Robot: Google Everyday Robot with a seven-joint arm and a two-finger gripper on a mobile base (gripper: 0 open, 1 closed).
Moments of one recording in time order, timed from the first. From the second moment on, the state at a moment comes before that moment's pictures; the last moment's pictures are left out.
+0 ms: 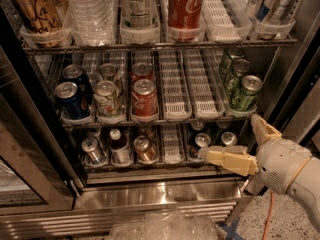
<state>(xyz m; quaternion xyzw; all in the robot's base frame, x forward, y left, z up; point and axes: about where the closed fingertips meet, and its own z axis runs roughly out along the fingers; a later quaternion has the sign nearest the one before) 0.438 -0.160 0.852 -0.22 0.74 0.21 0.60</state>
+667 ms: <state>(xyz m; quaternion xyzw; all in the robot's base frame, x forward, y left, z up) 0.449 -0.162 0.861 -0.18 0.74 0.17 0.62</state>
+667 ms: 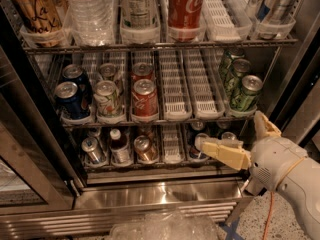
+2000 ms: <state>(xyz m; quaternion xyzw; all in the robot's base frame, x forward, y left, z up) 0.453 -0.213 0.879 -0.05 0.75 0.10 0.65</state>
